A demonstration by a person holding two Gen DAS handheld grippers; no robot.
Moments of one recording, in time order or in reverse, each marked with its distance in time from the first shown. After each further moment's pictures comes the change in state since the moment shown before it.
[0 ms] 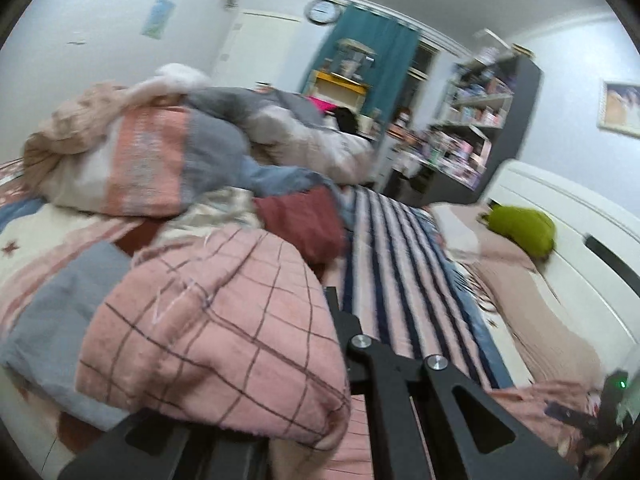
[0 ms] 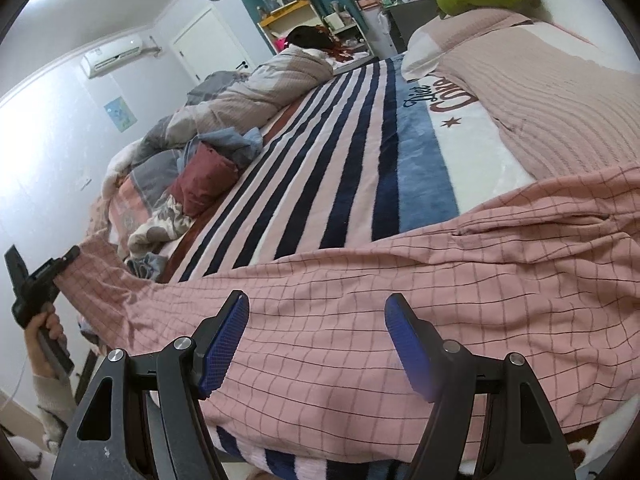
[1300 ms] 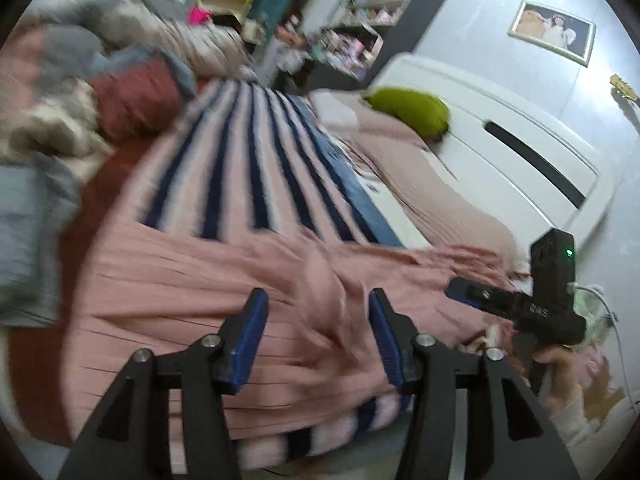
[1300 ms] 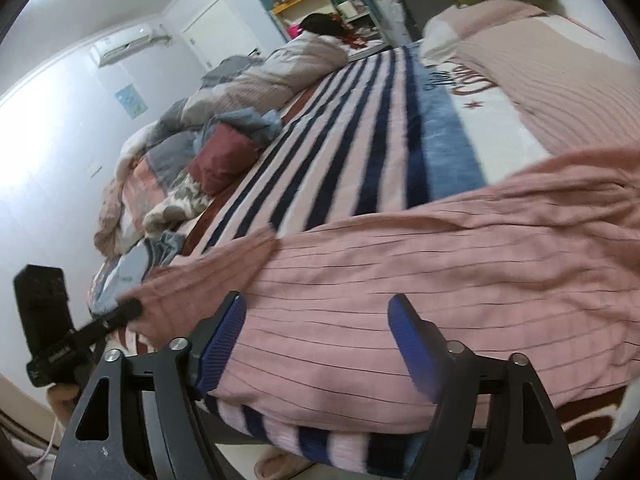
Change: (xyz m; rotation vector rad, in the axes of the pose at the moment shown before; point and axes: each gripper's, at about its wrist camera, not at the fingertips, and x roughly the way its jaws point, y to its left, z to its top) left arm 0.004 -0.099 -0.109 0.117 0.310 -0.332; right arm 0.010 0.037 -0.019 -0.031 0.058 0.043
